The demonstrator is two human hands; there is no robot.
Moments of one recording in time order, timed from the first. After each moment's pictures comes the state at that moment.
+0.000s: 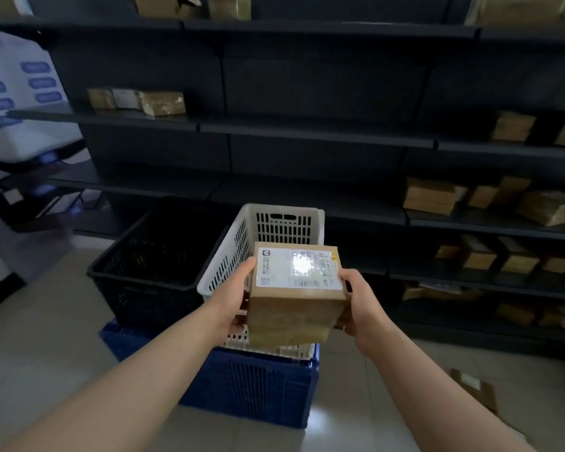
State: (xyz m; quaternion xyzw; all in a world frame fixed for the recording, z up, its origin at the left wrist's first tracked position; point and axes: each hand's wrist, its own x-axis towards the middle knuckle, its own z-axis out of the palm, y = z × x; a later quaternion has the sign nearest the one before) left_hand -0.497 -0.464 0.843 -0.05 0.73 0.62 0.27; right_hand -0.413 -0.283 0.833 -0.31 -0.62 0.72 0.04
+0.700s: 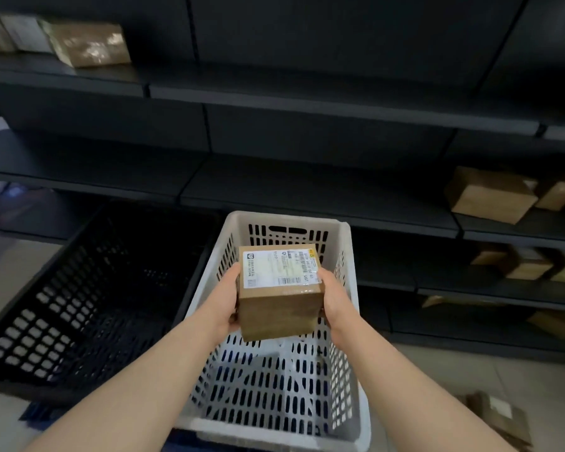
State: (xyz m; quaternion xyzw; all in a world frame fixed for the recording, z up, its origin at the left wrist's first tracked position) left_hand -0.823 -0.357 0.739 -0.10 0.67 0.65 0.34; right_hand -0.756 -0.199 0.726 -0.34 -0.63 0.70 -0.01
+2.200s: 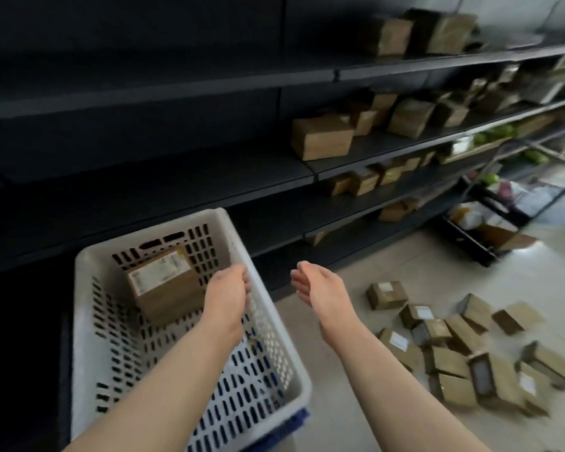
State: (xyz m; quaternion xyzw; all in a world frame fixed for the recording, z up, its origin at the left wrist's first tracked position) left_hand -0.754 -0.242 0.768 0.02 0.70 0.59 0.40; right_hand -0.639 -0.168 0.753 -0.53 -0.50 0.64 0.24
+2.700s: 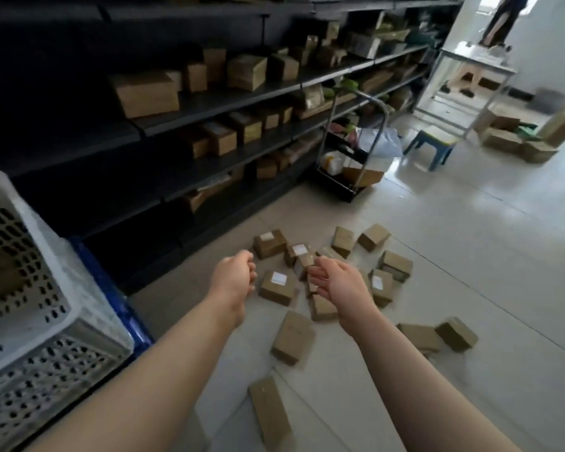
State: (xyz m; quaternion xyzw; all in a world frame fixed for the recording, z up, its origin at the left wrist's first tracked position) left_hand -0.377 -0.200 0.736 0.14 0.67 0.48 0.55; right_hand -0.213 -0.170 0.733 -0.65 -0.42 0.55 0.31
